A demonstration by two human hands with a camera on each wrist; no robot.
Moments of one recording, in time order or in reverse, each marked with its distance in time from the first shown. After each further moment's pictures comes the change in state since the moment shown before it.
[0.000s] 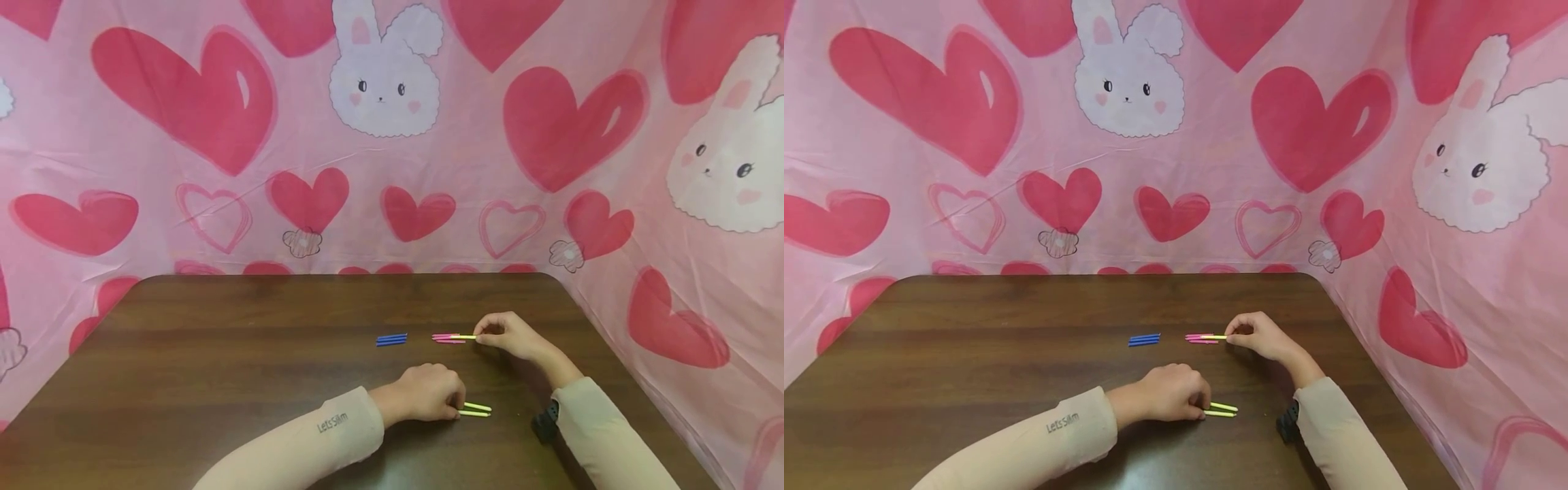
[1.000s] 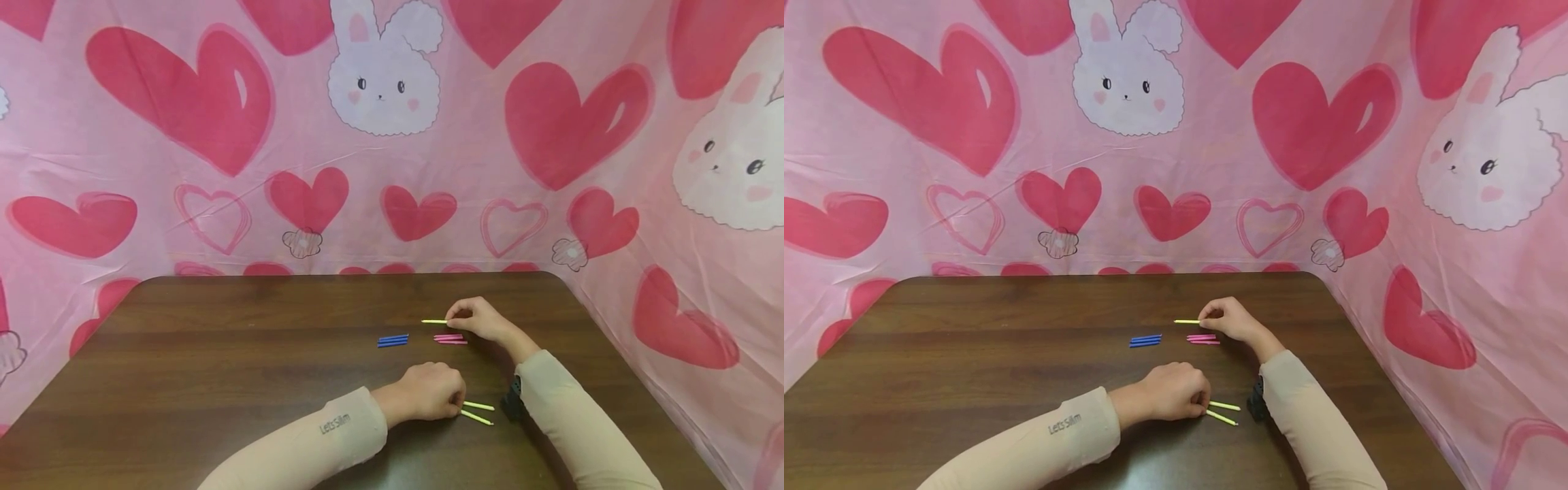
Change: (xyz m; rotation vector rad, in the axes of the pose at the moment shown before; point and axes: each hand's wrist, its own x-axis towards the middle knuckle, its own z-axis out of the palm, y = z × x) left_hand 0.004 -0.003 -0.001 0.003 0.007 -0.015; right_hand 0.060 -0.008 0.026 -0.001 0.001 0.008
